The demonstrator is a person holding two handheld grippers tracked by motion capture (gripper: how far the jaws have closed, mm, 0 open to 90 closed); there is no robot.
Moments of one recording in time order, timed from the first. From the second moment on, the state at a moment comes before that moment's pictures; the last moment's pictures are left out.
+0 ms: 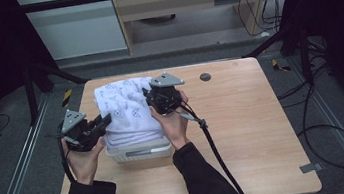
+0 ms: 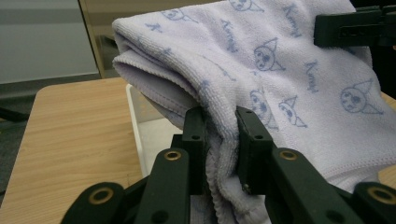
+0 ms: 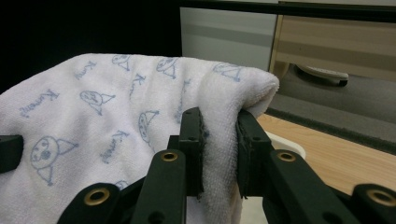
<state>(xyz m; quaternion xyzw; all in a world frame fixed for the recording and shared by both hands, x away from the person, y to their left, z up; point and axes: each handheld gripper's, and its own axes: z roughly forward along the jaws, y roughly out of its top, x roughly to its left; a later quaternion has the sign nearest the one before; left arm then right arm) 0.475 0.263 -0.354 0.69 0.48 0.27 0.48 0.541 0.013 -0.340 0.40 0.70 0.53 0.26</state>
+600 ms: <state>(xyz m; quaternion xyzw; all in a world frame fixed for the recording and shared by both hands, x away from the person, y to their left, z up) 0.494 0.263 -0.374 0.70 0.49 0.26 0.45 0.555 0.021 -0.364 0.41 0.71 0.51 0.25</state>
